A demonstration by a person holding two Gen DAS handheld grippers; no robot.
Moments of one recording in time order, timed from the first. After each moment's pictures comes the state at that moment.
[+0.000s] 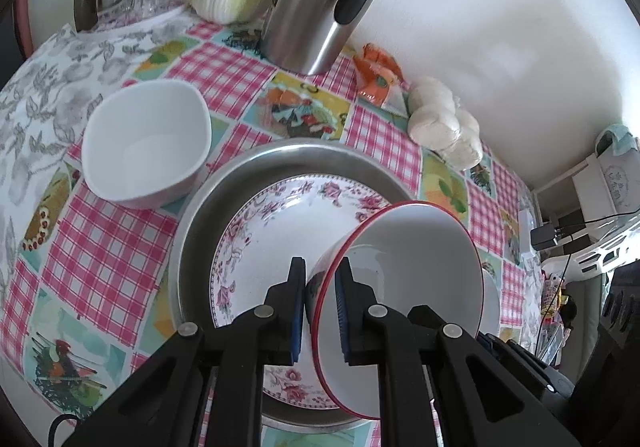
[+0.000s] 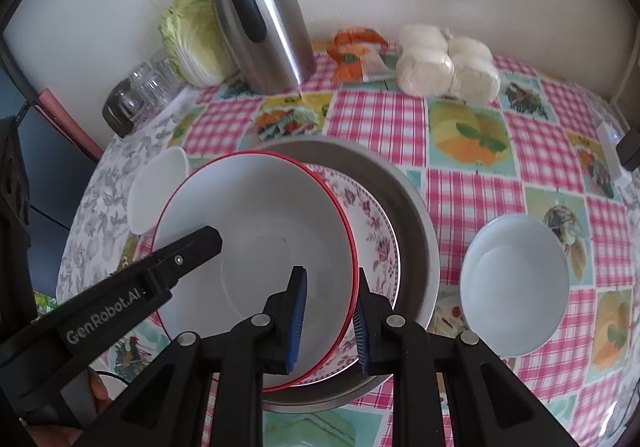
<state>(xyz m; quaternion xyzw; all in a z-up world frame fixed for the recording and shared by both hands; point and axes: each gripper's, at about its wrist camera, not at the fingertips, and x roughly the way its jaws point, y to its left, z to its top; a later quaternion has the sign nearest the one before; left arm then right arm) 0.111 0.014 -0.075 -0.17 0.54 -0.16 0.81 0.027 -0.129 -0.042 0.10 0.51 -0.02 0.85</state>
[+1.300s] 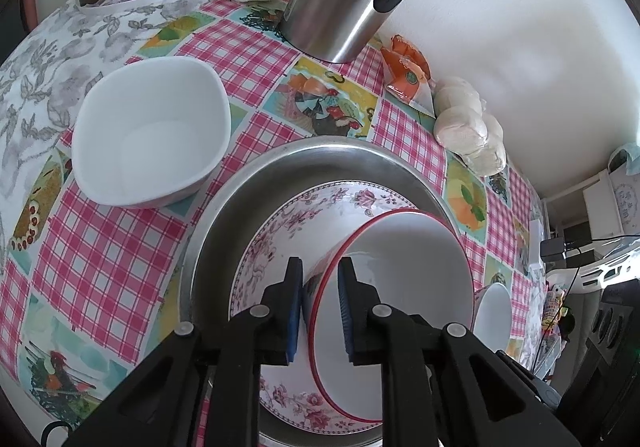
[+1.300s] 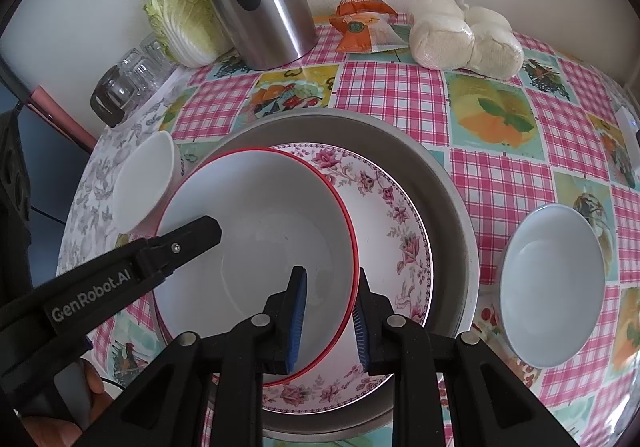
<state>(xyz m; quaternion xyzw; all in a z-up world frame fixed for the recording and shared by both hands) 0.133 0.023 -0.101 -0.19 0.57 -0.15 0.79 0.049 -0.120 -0.069 0.11 0.54 -0.01 0.83</state>
